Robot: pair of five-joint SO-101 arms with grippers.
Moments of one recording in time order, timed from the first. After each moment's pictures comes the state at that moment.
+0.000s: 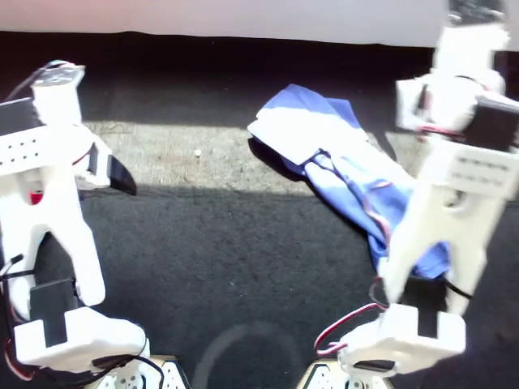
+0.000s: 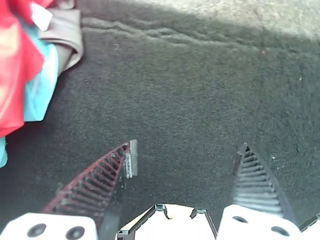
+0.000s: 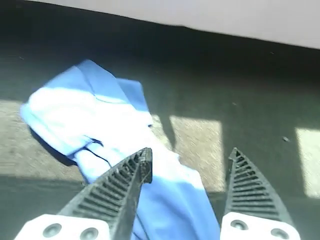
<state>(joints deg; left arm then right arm) -25.2 -1.1 -8.8 98.5 -10.6 1.1 4.5 -45.0 91.9 14.5</state>
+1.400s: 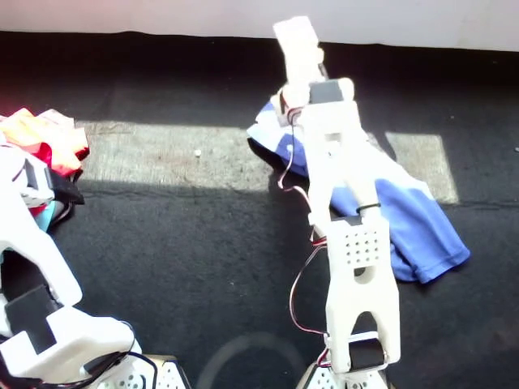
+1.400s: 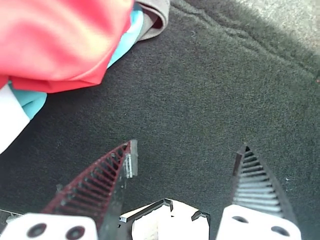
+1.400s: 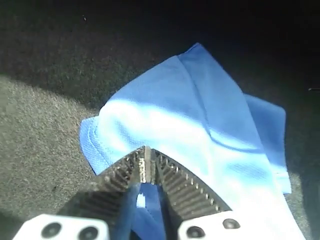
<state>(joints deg) -40.3 -1.1 -8.8 98.9 -10.6 -15.6 50.5 -64.7 76.8 9.5</state>
